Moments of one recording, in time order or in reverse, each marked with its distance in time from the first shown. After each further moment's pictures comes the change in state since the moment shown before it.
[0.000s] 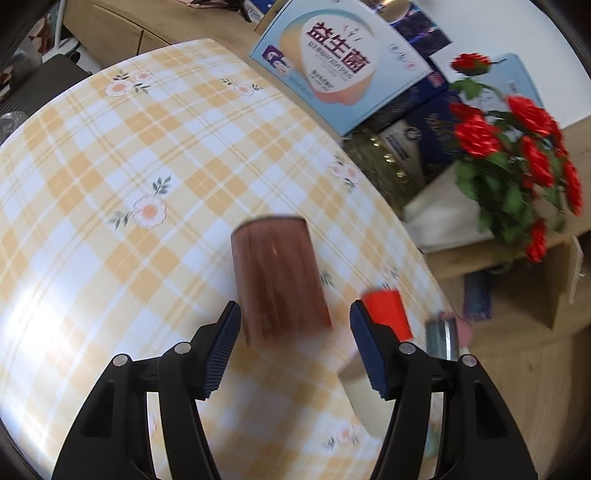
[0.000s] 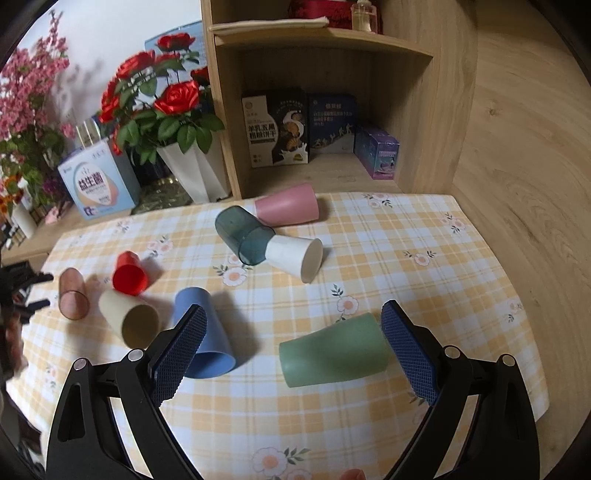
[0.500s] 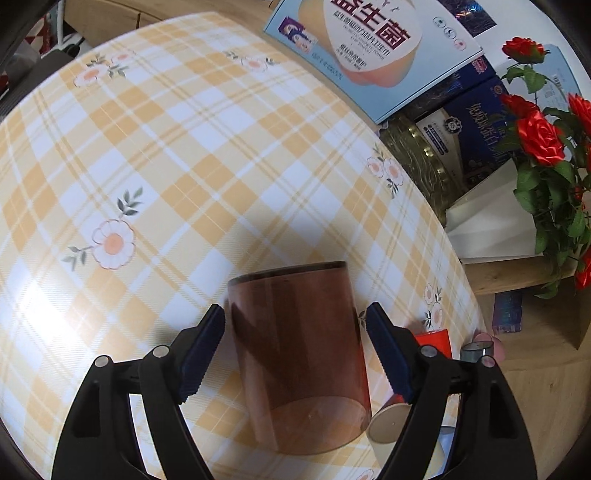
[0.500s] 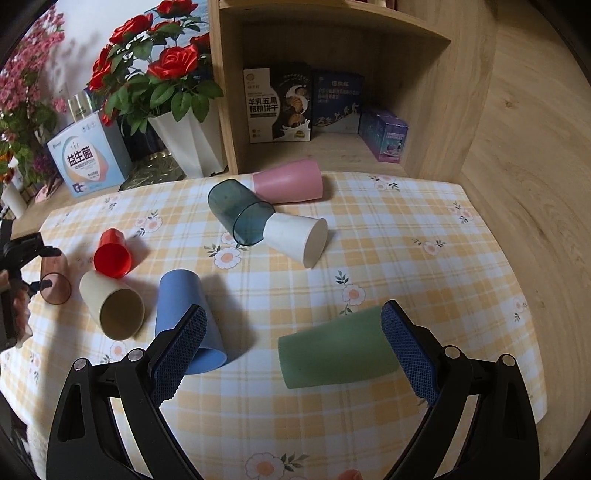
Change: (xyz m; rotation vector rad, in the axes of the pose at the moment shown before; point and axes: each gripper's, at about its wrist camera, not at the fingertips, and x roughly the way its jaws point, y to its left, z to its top) left arm 0.066 0.009 0.032 -0.028 0.064 0.086; right arm 0.035 0.014 -0.004 -0.037 0.072 -0.023
